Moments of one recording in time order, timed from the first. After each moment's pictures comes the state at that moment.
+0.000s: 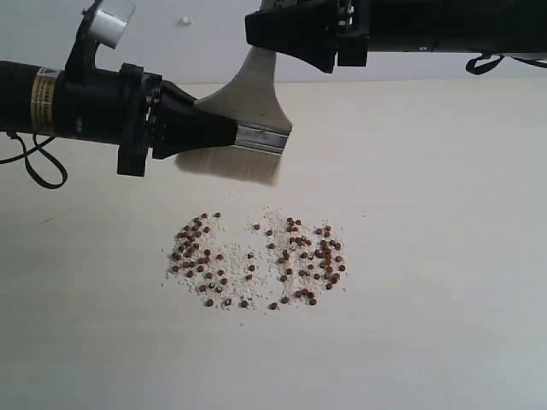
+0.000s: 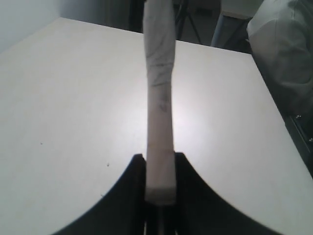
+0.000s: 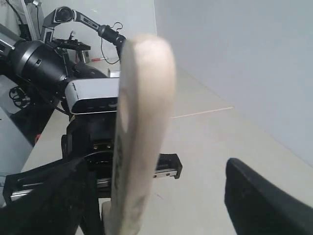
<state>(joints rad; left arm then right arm) -0.37 1.83 -1.02 1.58 -1.21 -1.07 0.21 1.79 -1.15 1.73 1.21 -1.99</state>
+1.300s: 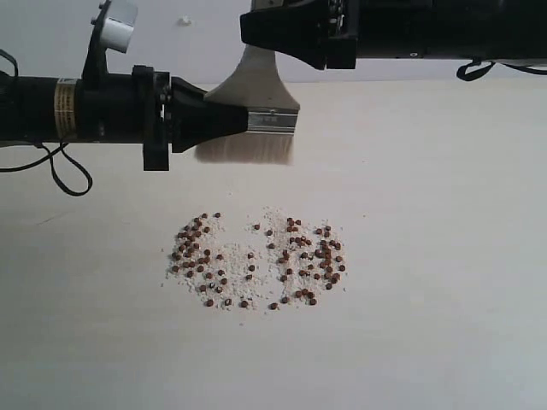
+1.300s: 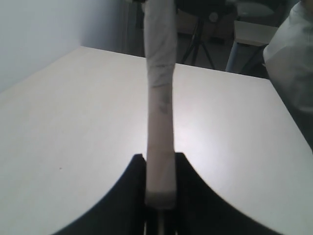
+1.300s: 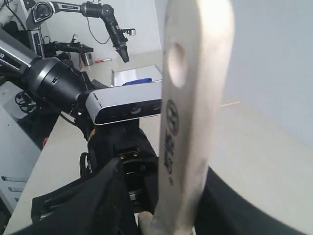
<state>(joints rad) -0.39 1.91 -1.02 1.41 -1.22 -0.93 0.24 1.79 -1.14 1.75 1.20 -1.96</state>
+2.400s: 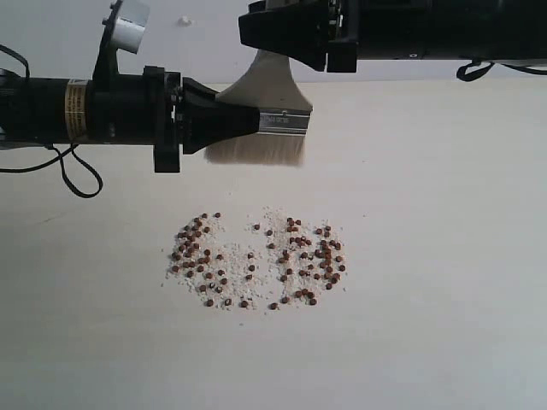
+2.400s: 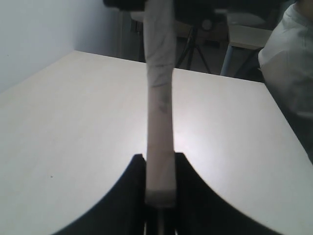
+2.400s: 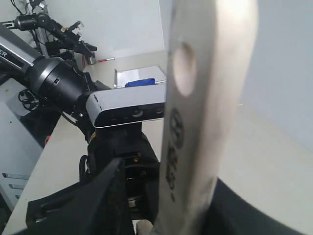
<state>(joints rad) -0.42 1.91 -1.02 1.39 -1.22 -0.92 0.24 1.79 -1.14 1.75 1.21 -1.98</state>
